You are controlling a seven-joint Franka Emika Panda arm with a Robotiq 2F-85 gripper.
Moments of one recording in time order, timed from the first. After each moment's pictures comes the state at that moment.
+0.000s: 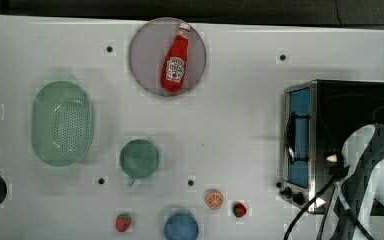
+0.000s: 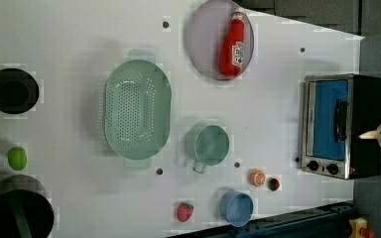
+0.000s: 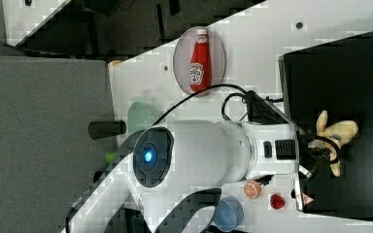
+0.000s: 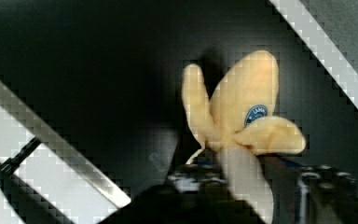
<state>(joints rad) -0.09 0.27 -0.66 -1.87 0.02 0.51 -0.75</state>
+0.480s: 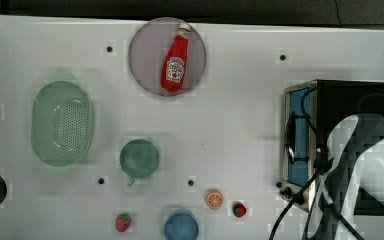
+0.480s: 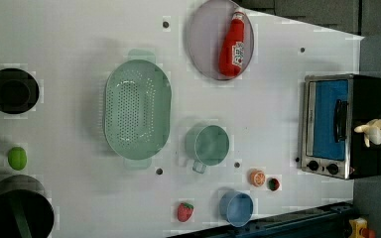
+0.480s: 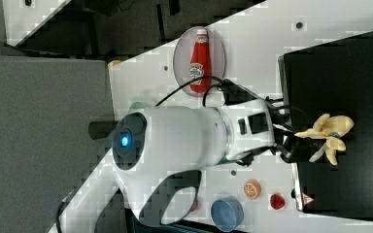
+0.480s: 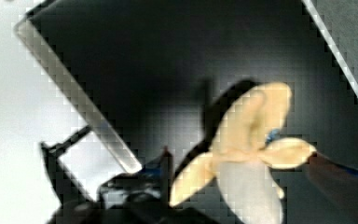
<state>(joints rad) -0.05 0.26 -0.63 -1.86 0.01 0.53 -0.83</state>
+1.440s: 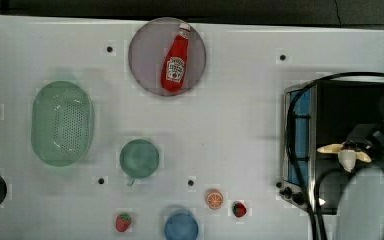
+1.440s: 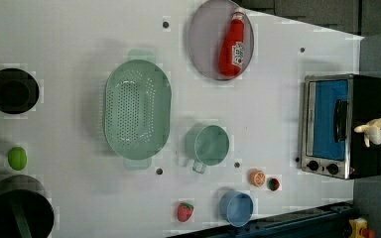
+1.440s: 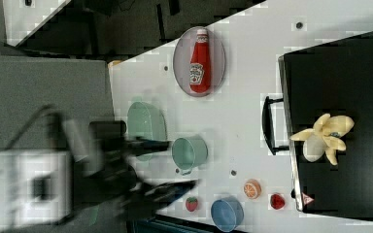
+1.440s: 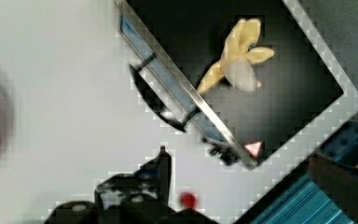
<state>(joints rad) 0.00 -0.10 -0.46 -1.61 -0.15 -0.04 -0.49</state>
